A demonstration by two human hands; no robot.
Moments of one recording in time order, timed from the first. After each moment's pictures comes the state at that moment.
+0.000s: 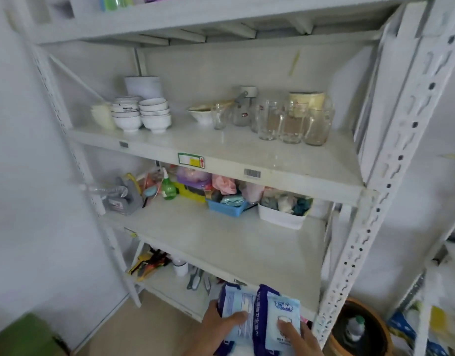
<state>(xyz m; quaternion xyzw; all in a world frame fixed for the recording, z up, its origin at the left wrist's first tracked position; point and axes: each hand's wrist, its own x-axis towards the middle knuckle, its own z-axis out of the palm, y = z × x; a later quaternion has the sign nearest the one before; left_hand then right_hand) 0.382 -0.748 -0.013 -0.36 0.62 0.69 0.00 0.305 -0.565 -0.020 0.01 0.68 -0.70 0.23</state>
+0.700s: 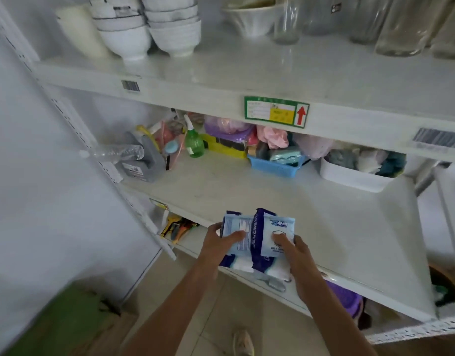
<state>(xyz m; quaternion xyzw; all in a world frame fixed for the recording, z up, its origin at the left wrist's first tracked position) 0.285 -1.047 -0.065 -0.41 0.61 0.67 -0.05 0.215 -0.862 -0.066 0.05 0.65 -0.70 0.30</state>
